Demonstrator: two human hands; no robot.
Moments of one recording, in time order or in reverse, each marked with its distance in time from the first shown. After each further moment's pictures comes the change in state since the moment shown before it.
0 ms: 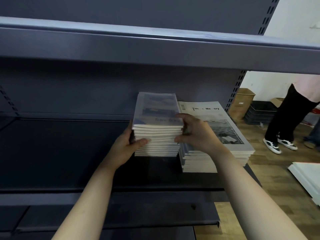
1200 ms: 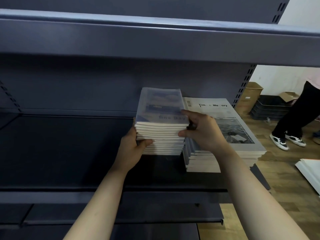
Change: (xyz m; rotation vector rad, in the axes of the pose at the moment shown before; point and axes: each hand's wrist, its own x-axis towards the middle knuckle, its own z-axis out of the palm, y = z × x) left_hand 0.001 -0.009 0.021 0.192 0.244 0.059; right_hand 0.008 0.008 0.005 0.093 0.083 0.006
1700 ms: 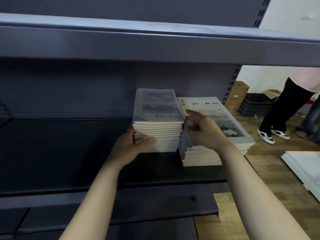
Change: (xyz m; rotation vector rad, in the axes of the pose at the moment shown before) left_hand -0.003 0.016 -0.022 0.055 -0.217 -0.177; right_hand -0.024 -0.003 -0.016 -0.056 -0.014 0.068
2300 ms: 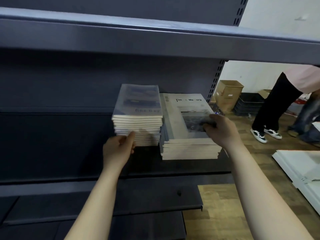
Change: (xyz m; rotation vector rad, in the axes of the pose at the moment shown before) left_hand -0.030 0.021 0.059 -0.069 0.384 -0.209; right_hand -0.035 0.059 -0.065 -0.275 0.216 0.261
